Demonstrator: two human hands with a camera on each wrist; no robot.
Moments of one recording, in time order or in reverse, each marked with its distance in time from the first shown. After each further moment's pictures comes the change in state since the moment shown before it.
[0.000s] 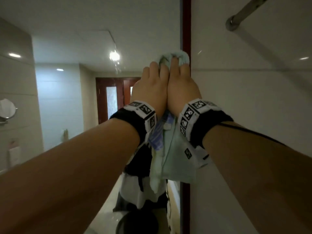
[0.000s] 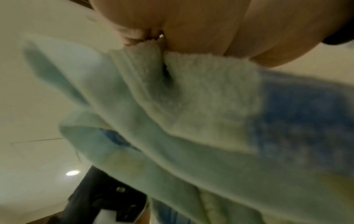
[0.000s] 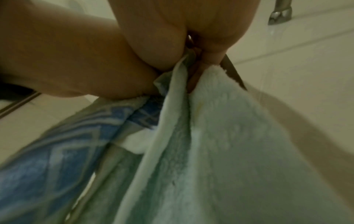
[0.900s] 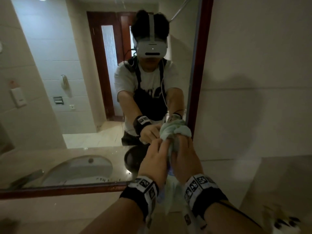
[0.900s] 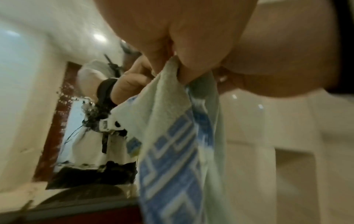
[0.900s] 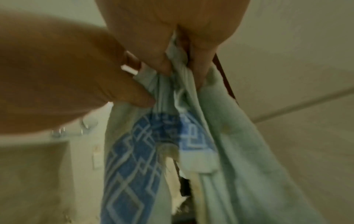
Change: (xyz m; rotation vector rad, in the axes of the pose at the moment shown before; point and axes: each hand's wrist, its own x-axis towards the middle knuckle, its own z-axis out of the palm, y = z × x) left_hand -0.381 0.104 0.041 -0.606 -0.703 -0.325; right_hand -0.375 0.019 0.139 0.329 -0.357 0.352
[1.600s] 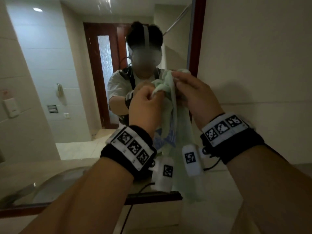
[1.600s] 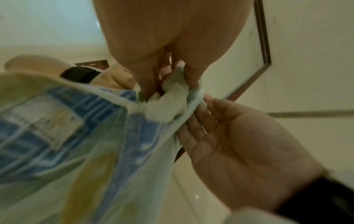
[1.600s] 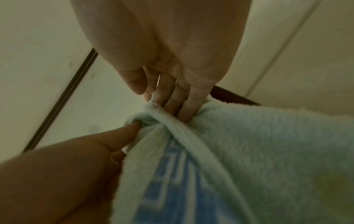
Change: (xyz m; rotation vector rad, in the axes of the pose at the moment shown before) left_hand 0.118 0.055 -0.148 -0.947 0.420 -0.129; right_hand 0.140 -0.107 -0.148 0.746 -0.012 0.031
